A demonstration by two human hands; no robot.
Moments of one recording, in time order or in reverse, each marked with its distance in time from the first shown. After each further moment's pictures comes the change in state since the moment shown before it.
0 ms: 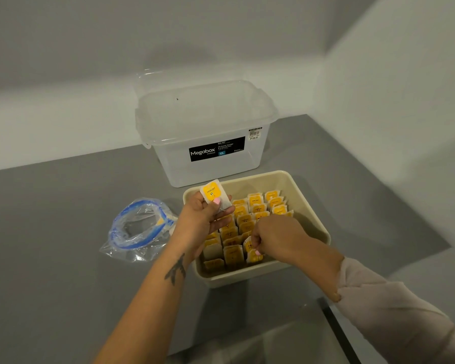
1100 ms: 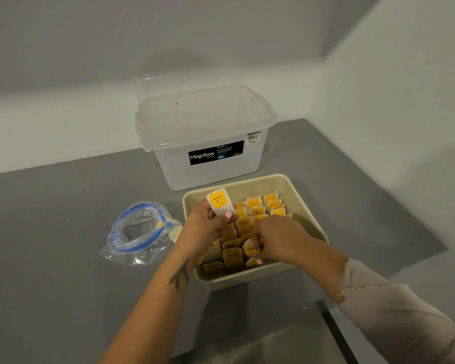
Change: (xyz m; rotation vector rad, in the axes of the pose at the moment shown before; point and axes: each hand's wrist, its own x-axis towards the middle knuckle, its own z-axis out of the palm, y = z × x) left_hand 0.003 -0.011 0.002 0.113 -0.050 -0.037; right_hand -0.006 0.005 -0.006 0.053 -0.006 -0.045
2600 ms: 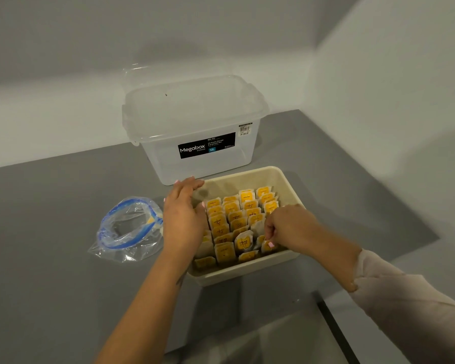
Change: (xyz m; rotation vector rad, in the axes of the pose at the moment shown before) left_hand 0.001 -0.005 -0.002 0.737 0.436 0.391; right_hand -0.005 0.032 -0.002 -0.032 0.031 0.140
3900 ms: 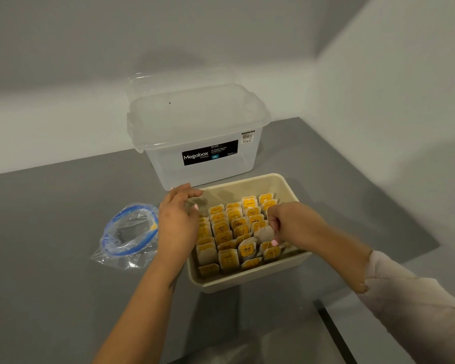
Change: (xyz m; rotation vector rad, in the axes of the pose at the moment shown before) left_hand 0.012 -0.010 -0.014 -0.034 0.018 0.015; right_hand 0.003 0.000 -0.014 0.136 0.059 0.023
